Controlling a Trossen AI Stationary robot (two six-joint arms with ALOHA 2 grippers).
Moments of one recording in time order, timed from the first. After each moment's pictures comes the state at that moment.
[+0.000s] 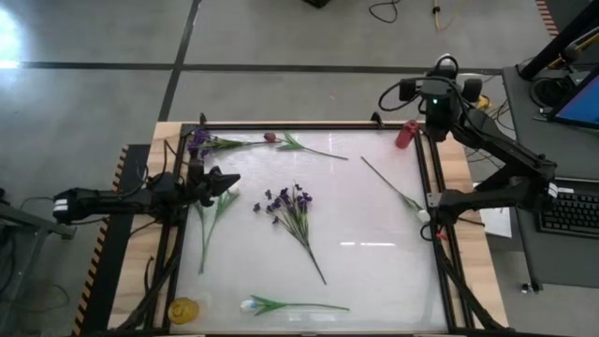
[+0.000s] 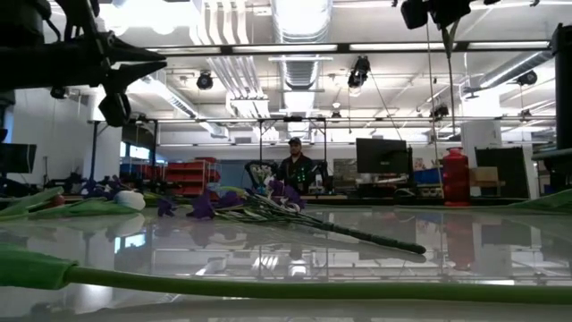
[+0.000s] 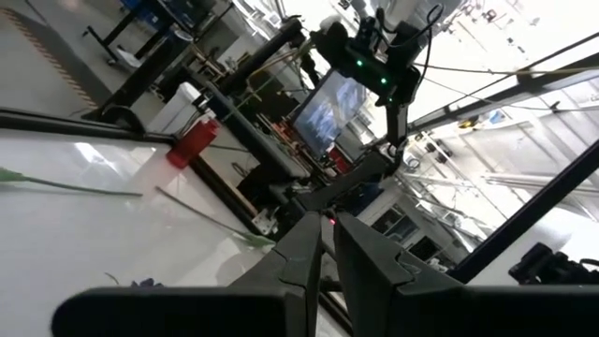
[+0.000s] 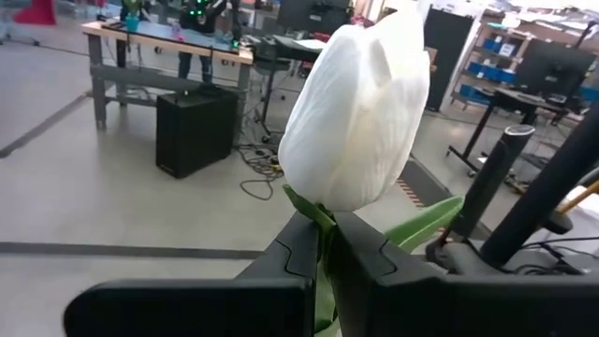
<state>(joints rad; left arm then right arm) 0.11 0.34 0.03 0.51 -0.14 -0.80 -0.57 1.09 1.30 -0.54 1.20 0.10</state>
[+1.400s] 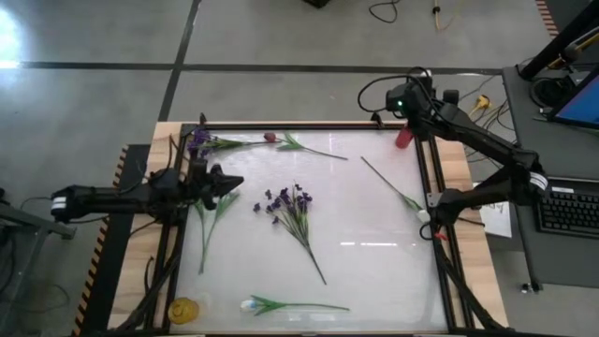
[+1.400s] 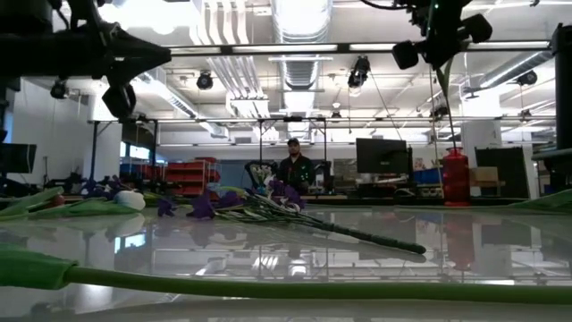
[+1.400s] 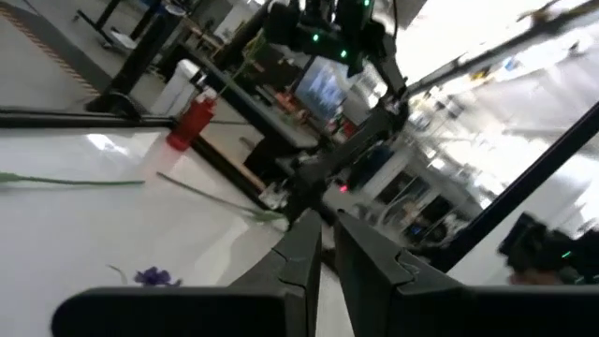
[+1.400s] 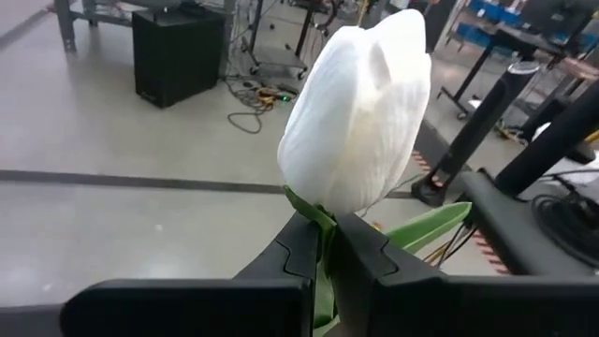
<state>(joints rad) 0.11 0.40 0.15 0.35 -0.08 -0.69 -0.65 1.22 1.24 -0.77 1.10 0.44</state>
